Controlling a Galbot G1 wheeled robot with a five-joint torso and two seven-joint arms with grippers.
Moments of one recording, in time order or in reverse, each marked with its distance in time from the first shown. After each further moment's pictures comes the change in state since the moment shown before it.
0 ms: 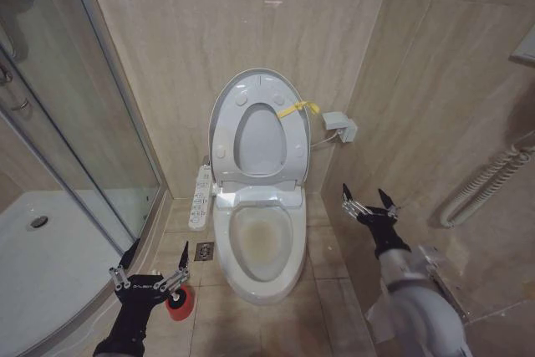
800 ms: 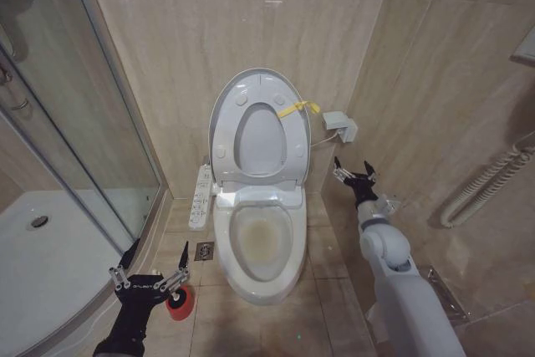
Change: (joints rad) left arm 0.000 0.000 0.000 0.000 0.000 0.000 0.000; right arm 0.407 -0.045 -0.071 -0.407 -0.038 0.067 -0.004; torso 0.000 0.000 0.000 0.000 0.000
